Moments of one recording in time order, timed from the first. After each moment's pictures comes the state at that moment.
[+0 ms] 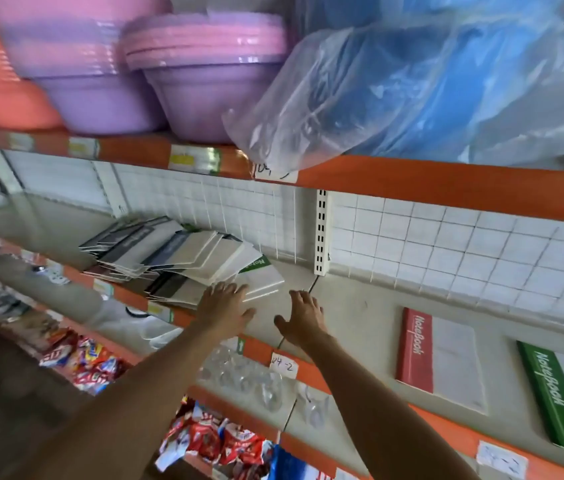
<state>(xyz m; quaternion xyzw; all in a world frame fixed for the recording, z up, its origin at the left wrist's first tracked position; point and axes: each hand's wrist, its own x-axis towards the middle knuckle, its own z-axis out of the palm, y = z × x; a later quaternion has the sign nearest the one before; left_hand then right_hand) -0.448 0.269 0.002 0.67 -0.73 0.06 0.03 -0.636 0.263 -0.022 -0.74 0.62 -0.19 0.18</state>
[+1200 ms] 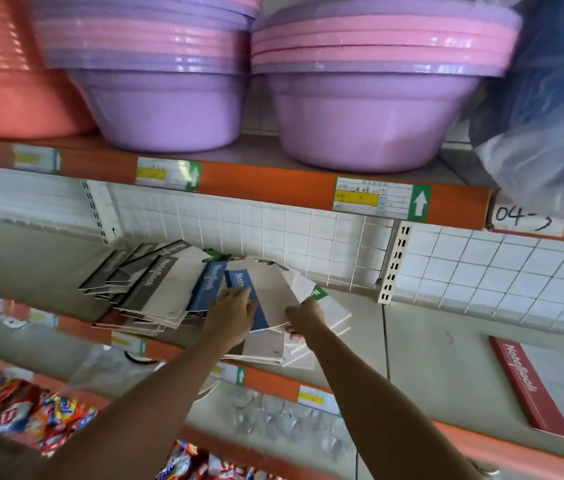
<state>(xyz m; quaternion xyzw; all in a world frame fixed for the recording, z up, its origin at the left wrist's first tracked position) -0.242 0.125 -0.014 0.64 -0.75 -0.03 0.17 -0.412 0.134 -0.004 -0.43 0.70 -0.37 0.44</state>
